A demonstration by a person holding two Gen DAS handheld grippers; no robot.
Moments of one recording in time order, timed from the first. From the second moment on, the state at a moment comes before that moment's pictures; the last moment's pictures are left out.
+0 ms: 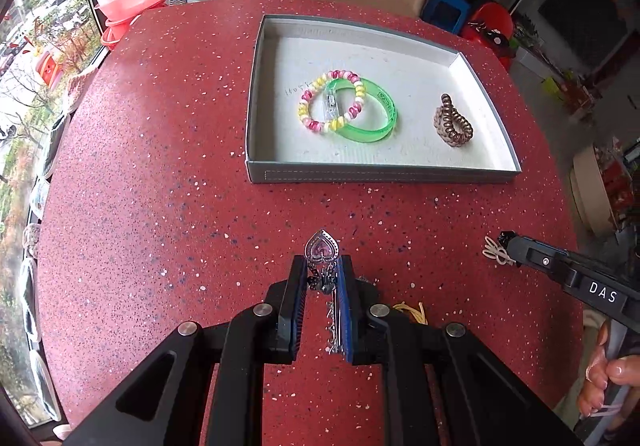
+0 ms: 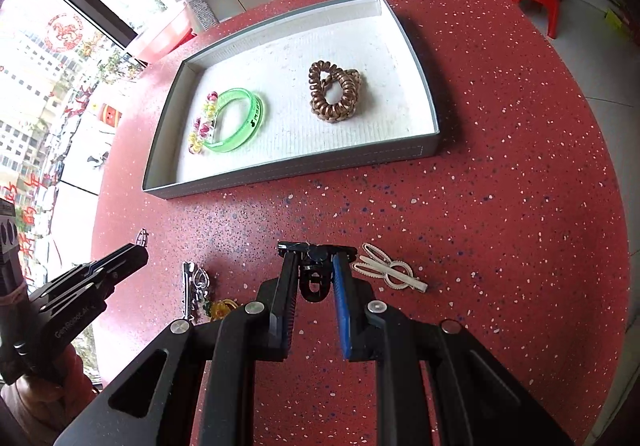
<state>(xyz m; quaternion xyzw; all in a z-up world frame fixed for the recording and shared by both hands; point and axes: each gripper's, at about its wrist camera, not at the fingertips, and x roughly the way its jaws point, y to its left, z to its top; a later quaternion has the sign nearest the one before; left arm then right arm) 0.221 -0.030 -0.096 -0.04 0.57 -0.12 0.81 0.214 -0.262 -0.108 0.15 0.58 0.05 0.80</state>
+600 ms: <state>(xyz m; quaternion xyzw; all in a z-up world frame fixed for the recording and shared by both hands) 0.317 -0.071 -0.116 -0.03 0.58 -0.12 0.81 0.306 -0.279 -0.114 0.16 0.57 0.05 0.80</state>
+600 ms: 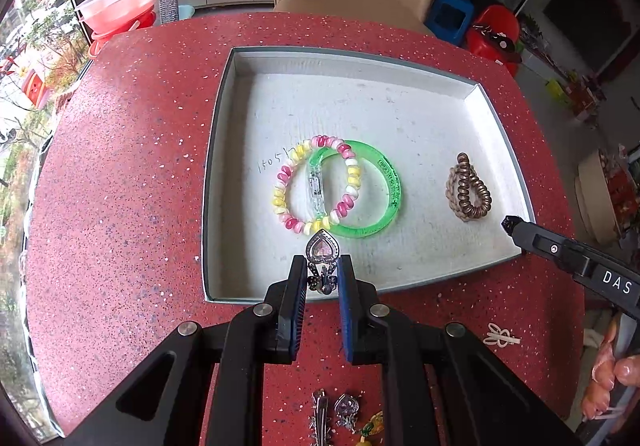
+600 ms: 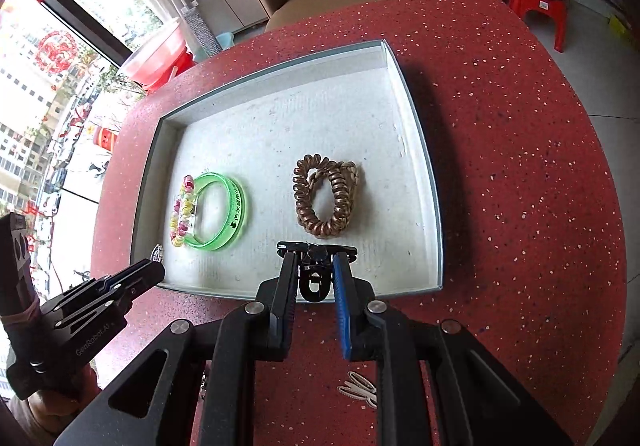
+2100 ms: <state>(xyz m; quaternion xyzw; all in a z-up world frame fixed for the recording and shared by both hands) 0.335 -0.095 -0.115 0.05 0.54 -0.07 0.84 0.323 -0.292 -0.118 0.17 0.57 0.07 0.80</state>
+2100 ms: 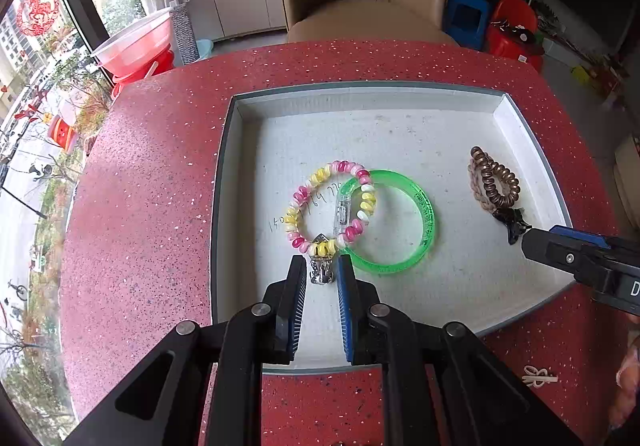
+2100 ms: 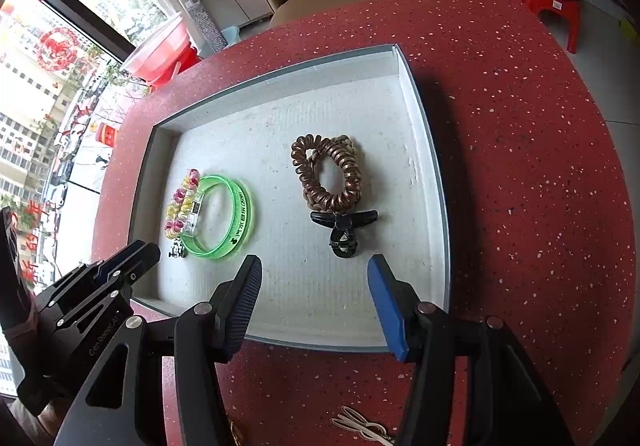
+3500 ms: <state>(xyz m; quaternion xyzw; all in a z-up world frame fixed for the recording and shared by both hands) 0.200 -0.022 -0.144 0.03 0.61 -0.07 0.79 0.193 -0.262 -0.138 0.13 0.63 0.05 0.77</state>
